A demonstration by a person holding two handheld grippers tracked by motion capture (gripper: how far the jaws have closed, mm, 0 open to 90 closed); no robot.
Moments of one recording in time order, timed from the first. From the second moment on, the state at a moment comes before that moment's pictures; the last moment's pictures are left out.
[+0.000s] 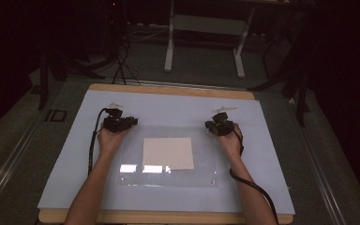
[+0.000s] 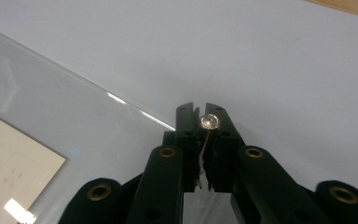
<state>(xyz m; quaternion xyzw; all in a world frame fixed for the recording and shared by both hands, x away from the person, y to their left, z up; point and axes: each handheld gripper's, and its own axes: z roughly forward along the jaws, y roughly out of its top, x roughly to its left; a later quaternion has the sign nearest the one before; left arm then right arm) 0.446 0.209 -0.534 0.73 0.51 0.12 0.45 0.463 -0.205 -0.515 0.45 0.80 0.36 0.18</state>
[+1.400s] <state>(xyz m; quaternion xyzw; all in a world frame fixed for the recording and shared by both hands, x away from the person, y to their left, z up) 0.418 0.202 -0.527 0.71 0.48 0.23 0.46 0.444 -0.216 -0.508 0.43 0.78 0.41 0.21</state>
